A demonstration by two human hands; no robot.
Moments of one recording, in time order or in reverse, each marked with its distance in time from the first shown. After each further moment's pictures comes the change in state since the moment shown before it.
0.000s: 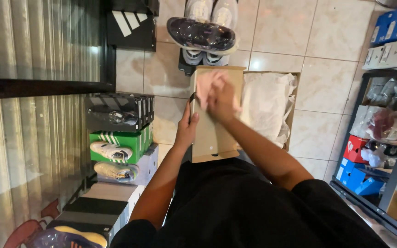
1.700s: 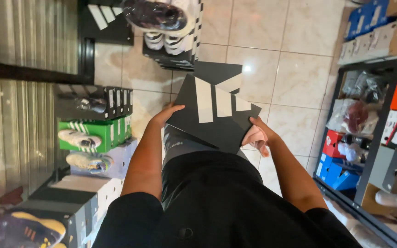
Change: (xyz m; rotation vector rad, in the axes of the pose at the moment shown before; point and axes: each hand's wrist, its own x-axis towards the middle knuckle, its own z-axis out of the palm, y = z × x) left_hand -0.003 -0.044 0.092 0.055 -0.204 -0.627; right_hand -0.162 0.220 -0.258 0.946 -0.434 -0.634
